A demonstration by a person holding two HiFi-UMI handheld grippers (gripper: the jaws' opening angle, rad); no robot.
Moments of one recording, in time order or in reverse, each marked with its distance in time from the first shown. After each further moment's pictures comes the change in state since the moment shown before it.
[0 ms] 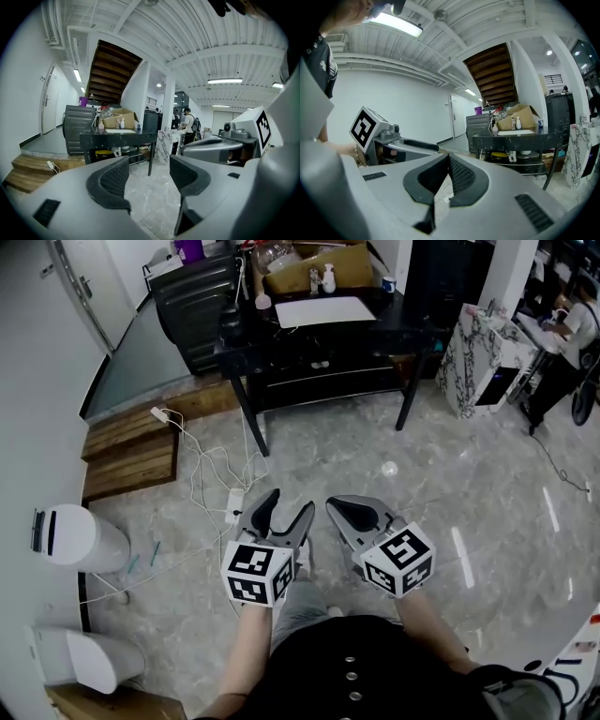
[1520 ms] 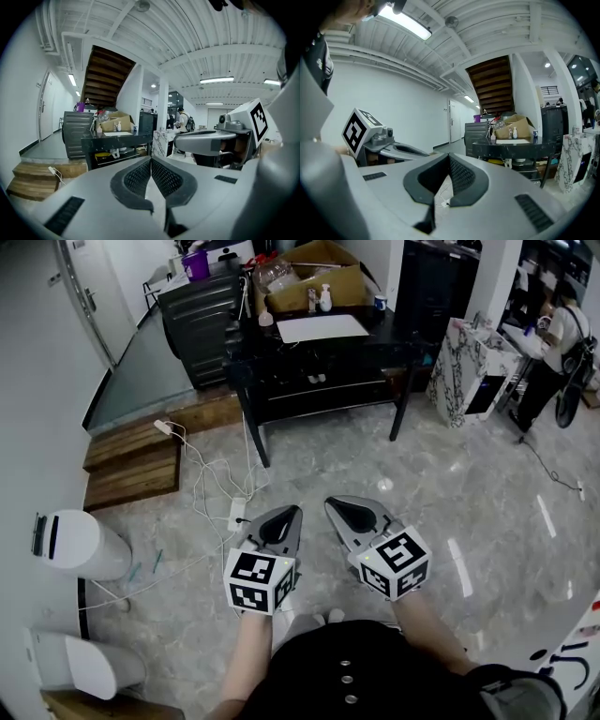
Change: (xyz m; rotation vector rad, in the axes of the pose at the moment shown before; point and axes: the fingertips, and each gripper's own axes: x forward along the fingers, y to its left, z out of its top) left arm -0.090 -0.028 0.002 0.061 -0.007 -0.049; right arm -0.036 0.077 0.030 -0.051 -0.064 -0.070
